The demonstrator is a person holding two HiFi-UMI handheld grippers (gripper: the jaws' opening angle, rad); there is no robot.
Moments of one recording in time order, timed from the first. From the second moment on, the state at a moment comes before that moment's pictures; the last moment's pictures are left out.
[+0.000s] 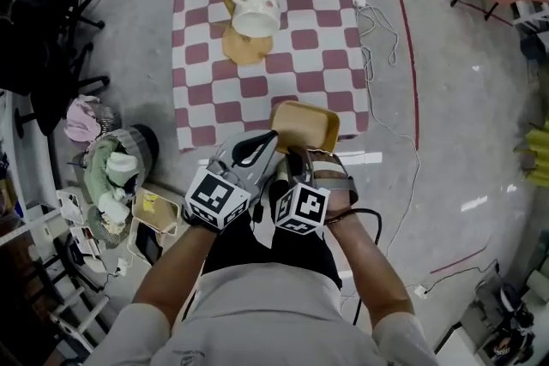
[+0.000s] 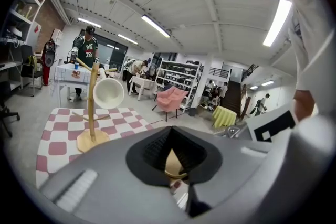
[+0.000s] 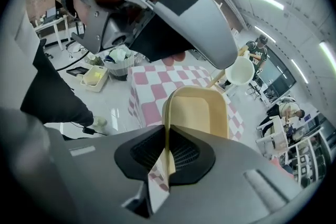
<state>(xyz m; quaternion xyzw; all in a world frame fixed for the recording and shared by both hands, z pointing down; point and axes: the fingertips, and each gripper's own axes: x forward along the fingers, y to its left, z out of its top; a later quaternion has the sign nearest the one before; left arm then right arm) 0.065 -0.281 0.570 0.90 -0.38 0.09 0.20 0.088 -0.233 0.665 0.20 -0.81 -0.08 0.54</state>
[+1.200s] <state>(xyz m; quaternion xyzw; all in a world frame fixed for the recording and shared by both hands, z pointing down) 0.043 -0.315 0.657 0.88 -0.40 0.11 0.24 0.085 -0.277 0.808 0.16 -0.79 -0.08 0.58</state>
